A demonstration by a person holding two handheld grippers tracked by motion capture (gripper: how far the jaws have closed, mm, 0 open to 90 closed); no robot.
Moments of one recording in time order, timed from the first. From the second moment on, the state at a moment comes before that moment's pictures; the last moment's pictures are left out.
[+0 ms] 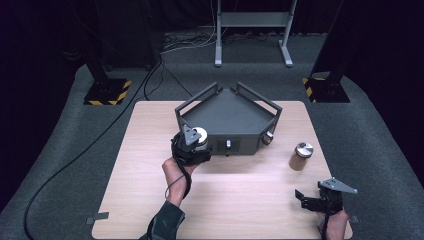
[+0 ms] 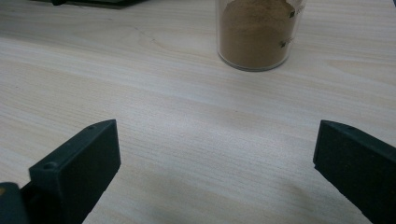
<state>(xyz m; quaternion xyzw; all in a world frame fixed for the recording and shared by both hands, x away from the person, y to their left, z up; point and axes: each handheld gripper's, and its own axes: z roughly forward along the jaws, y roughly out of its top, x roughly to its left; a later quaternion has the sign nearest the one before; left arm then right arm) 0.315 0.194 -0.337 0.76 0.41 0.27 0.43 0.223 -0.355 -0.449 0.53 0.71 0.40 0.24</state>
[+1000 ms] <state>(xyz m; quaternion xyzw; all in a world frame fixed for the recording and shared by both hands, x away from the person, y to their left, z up) 0.337 0.192 -0.317 0.75 0.43 0.27 0.43 0.223 -0.355 -0.448 0.53 0.71 0.40 0.24</state>
